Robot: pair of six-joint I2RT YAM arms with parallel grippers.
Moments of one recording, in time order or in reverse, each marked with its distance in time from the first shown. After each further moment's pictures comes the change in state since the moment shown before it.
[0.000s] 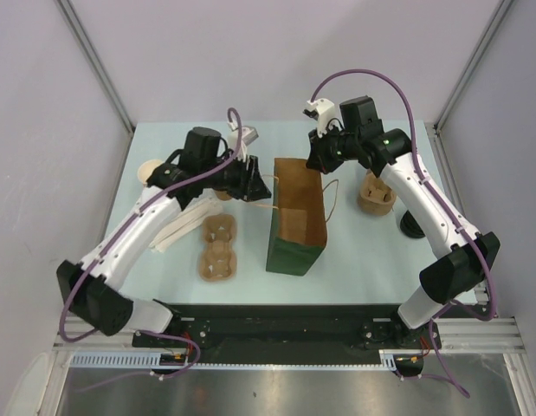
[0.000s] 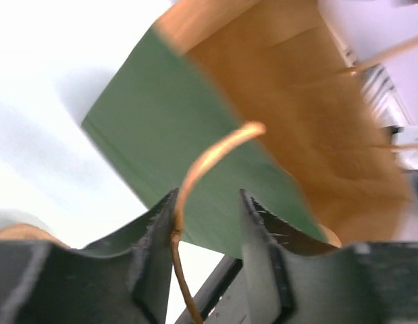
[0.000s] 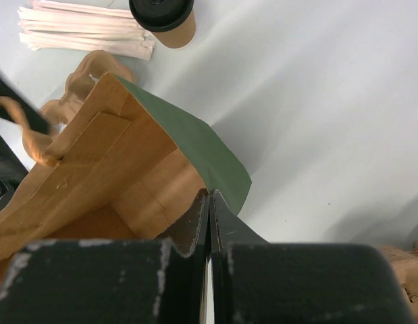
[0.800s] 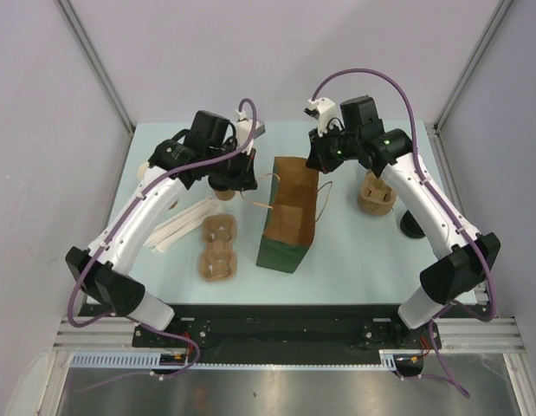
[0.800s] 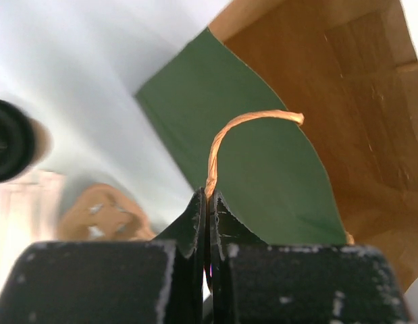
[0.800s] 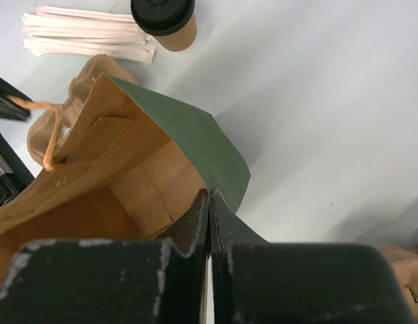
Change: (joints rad) left arm -0.029 0.101 0.338 -0.354 -0.217 0.218; right arm 0.000 -0.004 0.000 0.006 0.000 0.021
